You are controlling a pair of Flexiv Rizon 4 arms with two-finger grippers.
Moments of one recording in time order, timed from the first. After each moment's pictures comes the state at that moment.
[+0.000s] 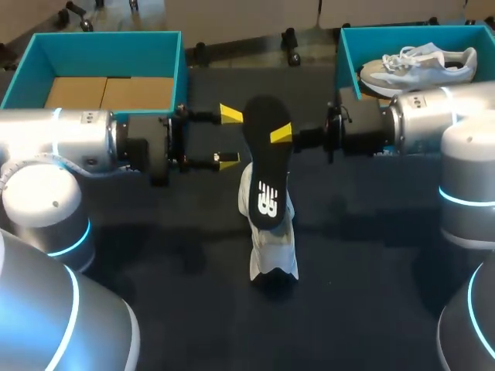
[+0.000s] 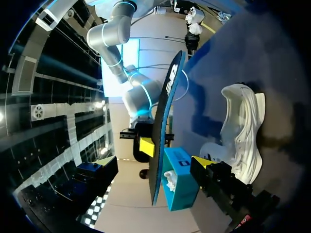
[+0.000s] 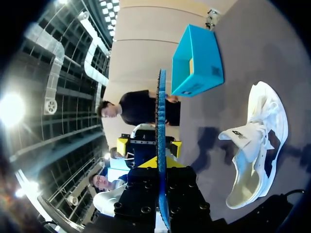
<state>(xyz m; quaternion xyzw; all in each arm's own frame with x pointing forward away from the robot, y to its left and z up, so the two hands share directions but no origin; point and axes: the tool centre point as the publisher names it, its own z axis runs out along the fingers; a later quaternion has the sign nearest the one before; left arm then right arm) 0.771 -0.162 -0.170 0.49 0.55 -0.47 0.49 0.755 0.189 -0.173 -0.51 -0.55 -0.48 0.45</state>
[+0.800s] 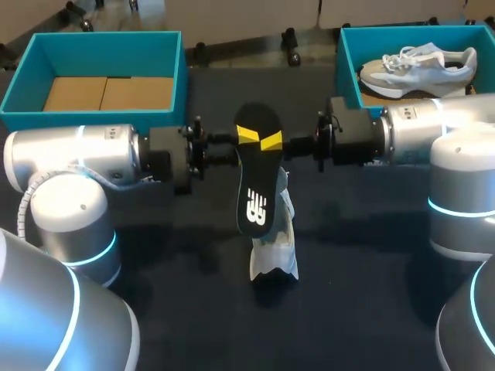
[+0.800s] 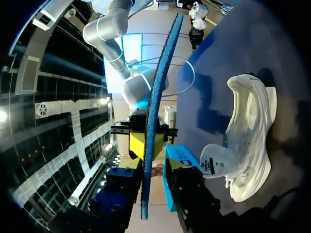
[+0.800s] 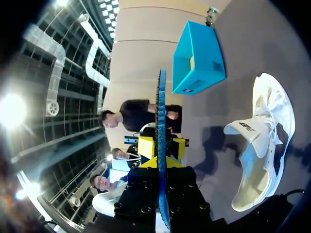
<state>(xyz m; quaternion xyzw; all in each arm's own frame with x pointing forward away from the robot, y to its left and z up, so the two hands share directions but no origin) 0.776 -0.189 -0.189 0.47 0.55 -0.47 0.51 0.746 0.205 -0.178 -0.51 -0.54 -0.49 0.46</state>
